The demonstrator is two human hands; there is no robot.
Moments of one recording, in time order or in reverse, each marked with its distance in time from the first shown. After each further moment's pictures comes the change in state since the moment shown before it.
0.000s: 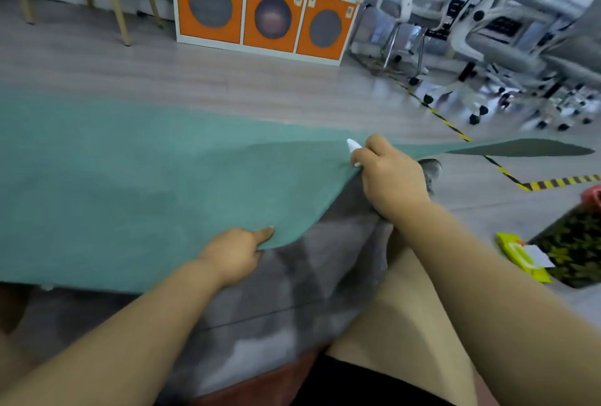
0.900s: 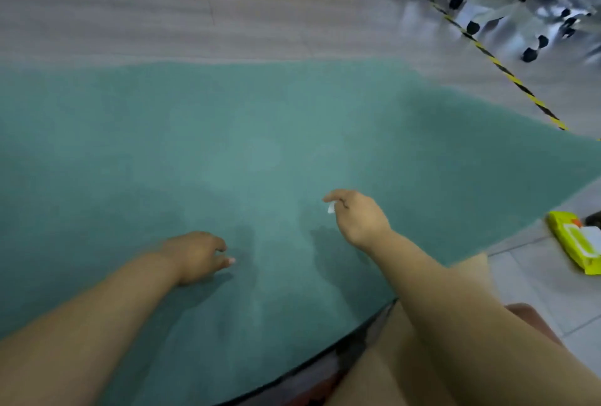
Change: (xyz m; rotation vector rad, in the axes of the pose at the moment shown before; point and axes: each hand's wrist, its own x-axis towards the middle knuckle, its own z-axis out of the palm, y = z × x) left_hand 0.103 -0.070 0.049 0.142 -0.452 -0.090; right_hand -0.022 0.025 0.176 0.575 -0.734 0.595
